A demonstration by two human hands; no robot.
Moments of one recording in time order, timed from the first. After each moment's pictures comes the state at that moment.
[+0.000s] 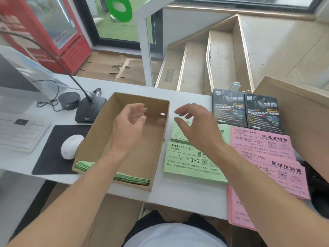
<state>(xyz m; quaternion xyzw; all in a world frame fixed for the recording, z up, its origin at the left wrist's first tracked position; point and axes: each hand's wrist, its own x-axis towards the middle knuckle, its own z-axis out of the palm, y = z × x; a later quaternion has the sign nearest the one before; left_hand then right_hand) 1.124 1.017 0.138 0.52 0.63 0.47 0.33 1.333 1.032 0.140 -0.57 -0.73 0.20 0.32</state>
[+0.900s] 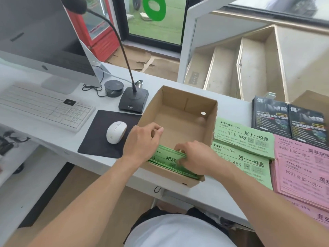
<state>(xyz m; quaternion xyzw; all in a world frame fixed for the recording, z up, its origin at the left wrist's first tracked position) 0.992 0.975 0.070 0.64 0.70 0.27 0.17 1.191 0.989 0.101 -0.50 -0.83 0.24 -0.12</state>
